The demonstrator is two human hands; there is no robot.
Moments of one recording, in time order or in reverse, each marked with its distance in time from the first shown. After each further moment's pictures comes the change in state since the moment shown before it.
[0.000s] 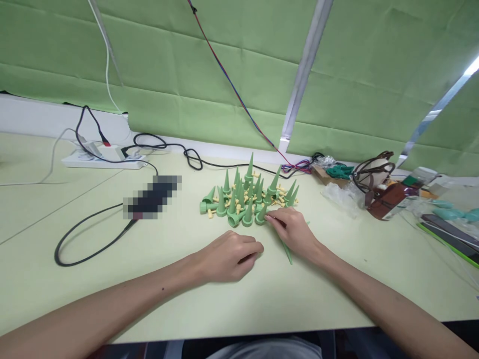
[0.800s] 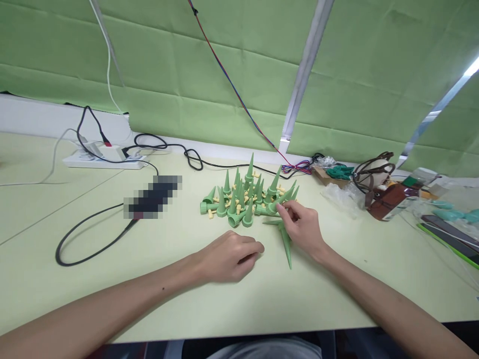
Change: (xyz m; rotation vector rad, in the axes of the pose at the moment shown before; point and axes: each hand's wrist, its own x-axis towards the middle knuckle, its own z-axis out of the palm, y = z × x) left_hand -0.001 0.000 0.001 -0.039 0.045 0.017; right_hand 0.001 -0.006 -0.008 0.102 0.366 0.128
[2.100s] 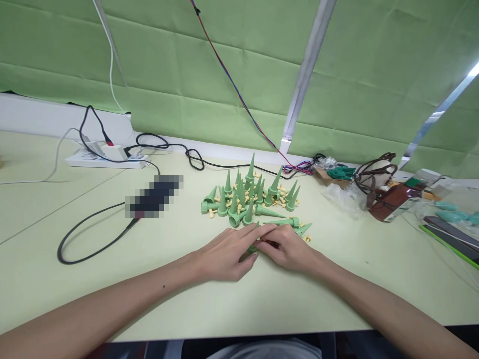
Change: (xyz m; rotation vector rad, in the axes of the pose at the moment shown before) left_hand 0.002 0.004 -0.009 -0.075 -0.087 -0.190; right_hand -0.018 -0.017 0.010 0.237 -0.566 -0.230
